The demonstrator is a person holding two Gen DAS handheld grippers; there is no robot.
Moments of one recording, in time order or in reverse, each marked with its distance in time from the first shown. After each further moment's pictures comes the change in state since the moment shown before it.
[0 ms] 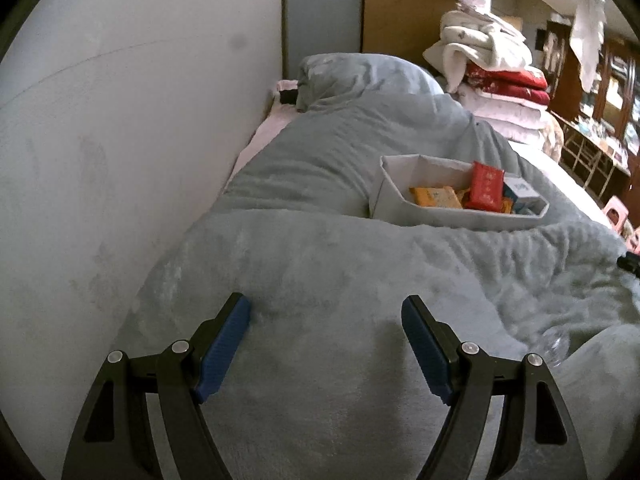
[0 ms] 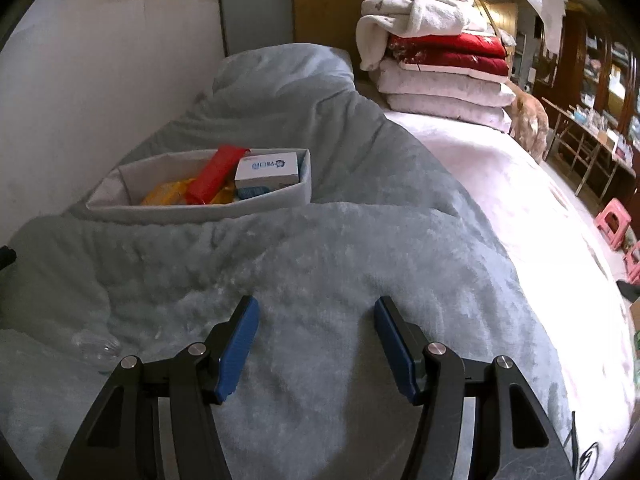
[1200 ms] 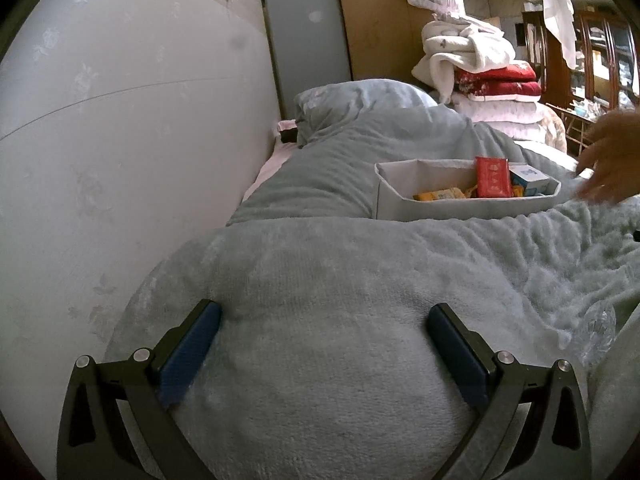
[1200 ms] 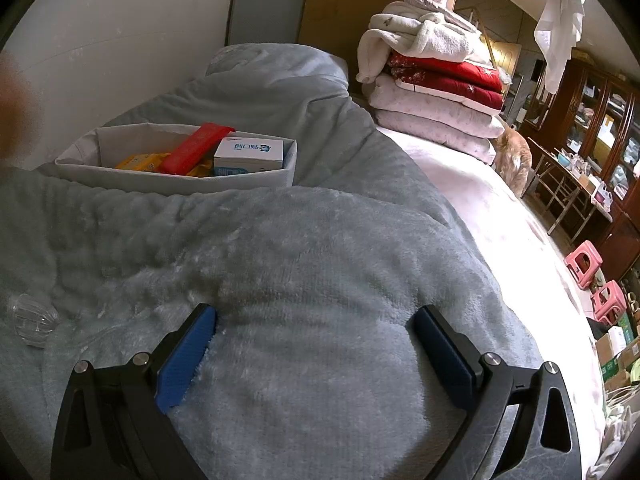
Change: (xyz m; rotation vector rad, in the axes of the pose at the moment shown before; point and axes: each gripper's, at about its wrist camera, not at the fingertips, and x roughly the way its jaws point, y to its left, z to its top) left arm 0.016 -0.017 -0.026 0.101 -0.157 0.077; right arm 0.038 0.007 -0.019 -0.120 -0.047 -0.129
